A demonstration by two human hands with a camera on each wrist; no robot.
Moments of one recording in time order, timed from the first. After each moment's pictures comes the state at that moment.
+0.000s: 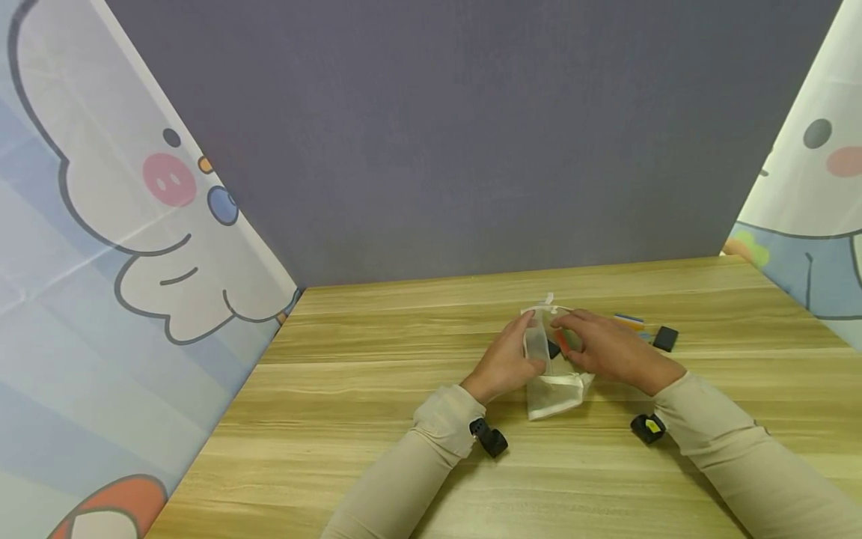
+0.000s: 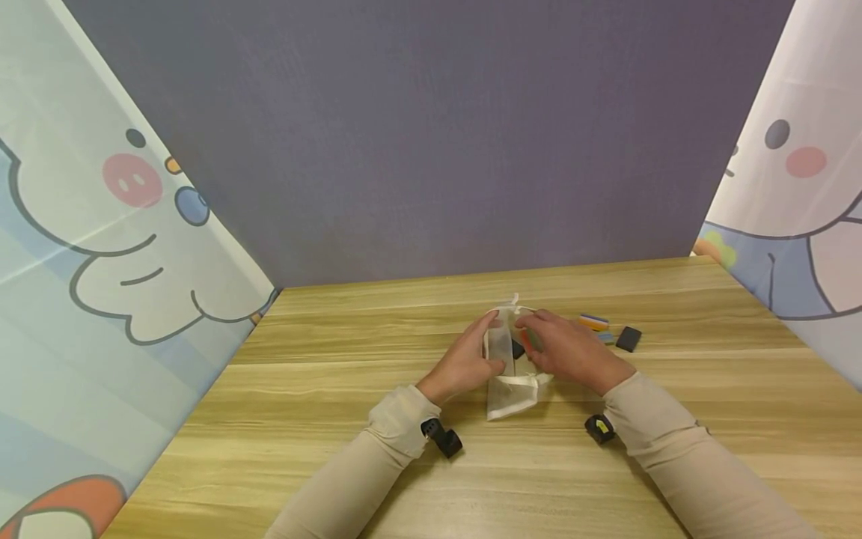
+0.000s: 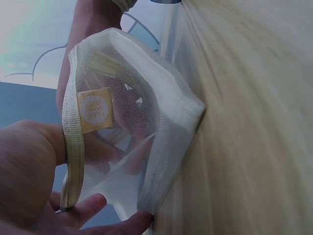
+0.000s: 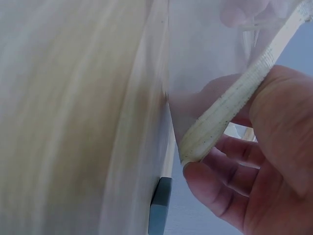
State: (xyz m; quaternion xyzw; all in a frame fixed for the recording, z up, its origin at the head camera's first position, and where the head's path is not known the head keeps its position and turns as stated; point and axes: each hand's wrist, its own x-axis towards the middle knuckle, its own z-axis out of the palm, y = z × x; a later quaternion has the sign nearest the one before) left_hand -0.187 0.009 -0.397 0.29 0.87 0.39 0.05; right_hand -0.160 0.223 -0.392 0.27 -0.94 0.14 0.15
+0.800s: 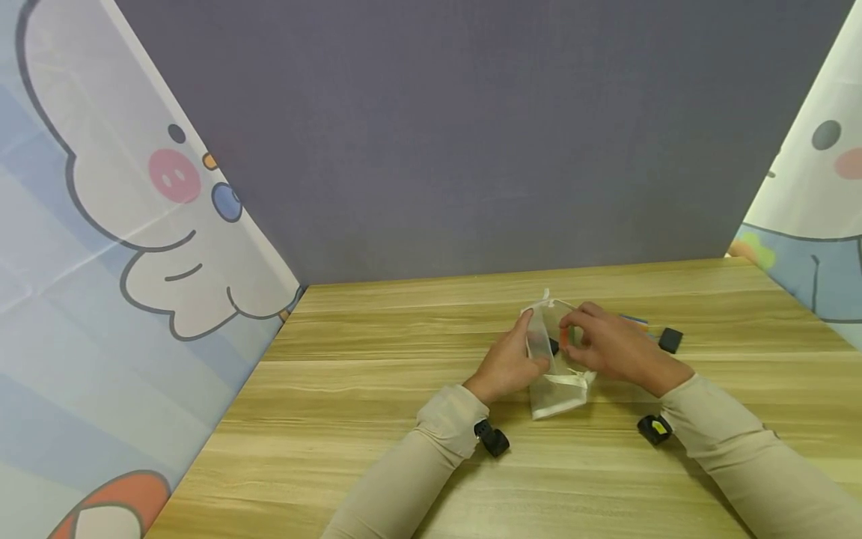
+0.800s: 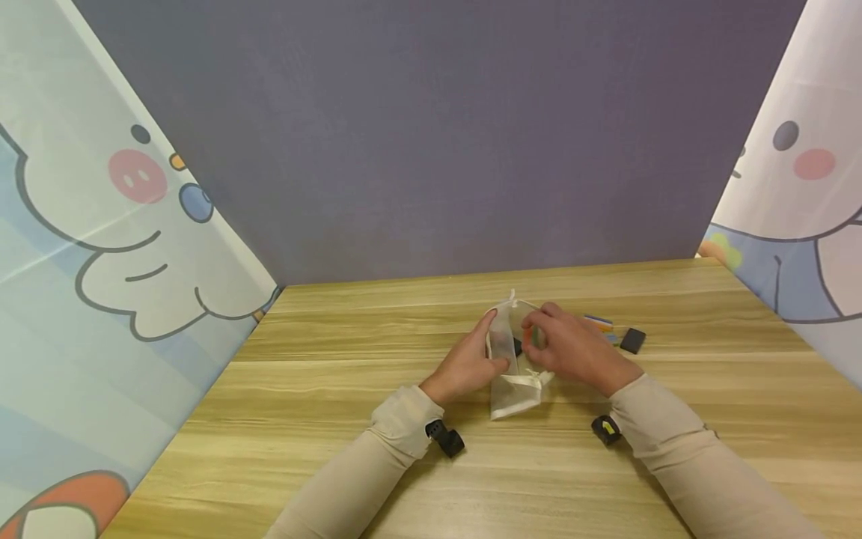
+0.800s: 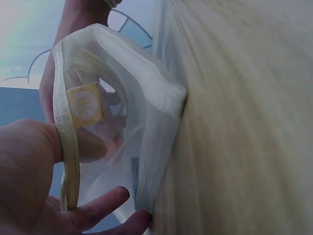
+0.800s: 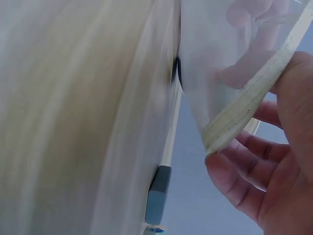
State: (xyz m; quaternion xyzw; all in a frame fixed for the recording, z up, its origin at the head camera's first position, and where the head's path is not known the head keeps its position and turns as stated) left_hand -0.186 0.009 -0.398 0.25 0.90 0.36 0.05; right_hand -0.158 0.222 -0.390 0.27 -0.93 0.17 0.19
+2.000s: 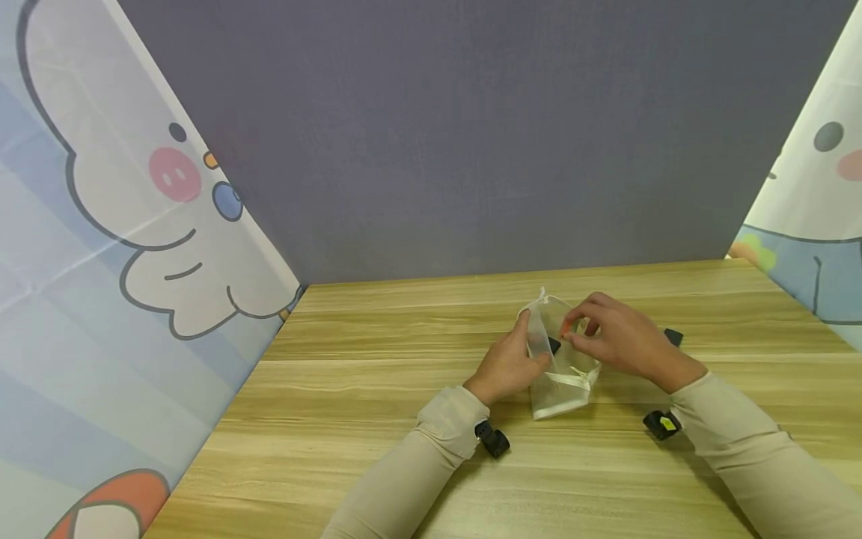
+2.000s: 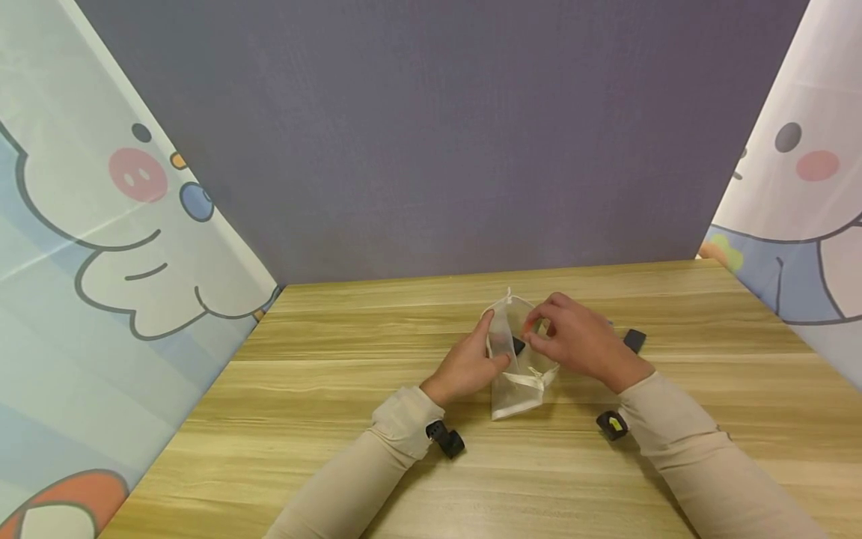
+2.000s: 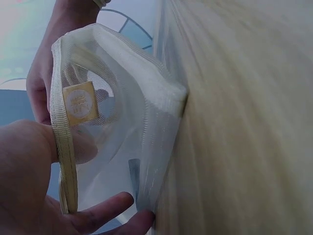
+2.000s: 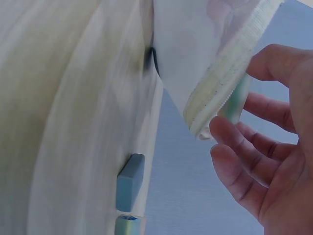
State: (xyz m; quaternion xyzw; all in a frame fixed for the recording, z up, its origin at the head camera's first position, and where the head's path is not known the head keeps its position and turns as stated) left_hand -0.186 0.007 -0.398 0.26 0.90 0.36 0.04; right_hand -0.155 0.225 -0.373 0.23 -0.93 0.20 0.20
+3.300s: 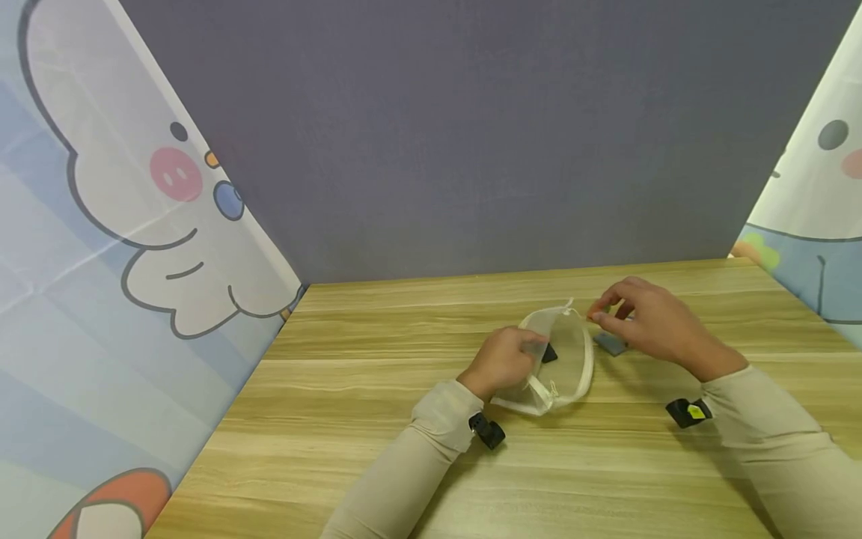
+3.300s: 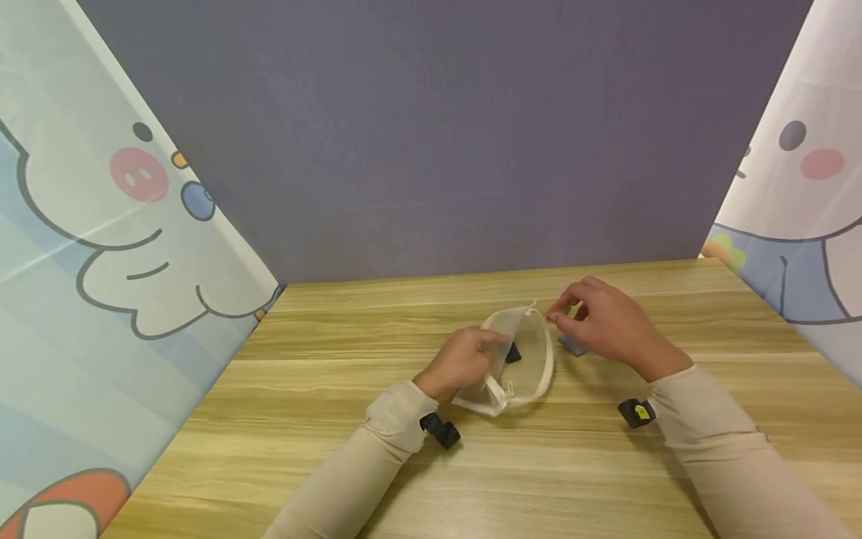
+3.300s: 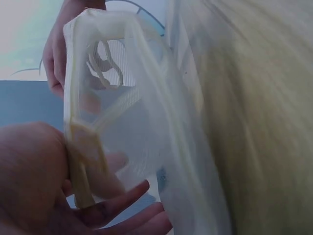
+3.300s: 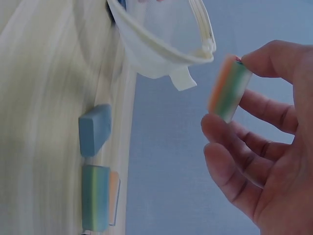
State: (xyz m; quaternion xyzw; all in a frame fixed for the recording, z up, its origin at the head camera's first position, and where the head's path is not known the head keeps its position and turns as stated) left_hand -0.191 -0.002 -0.389 0.33 0.90 0.29 0.00; right_hand -0.152 0.255 -0.352 0.19 -0.93 0.23 0.20
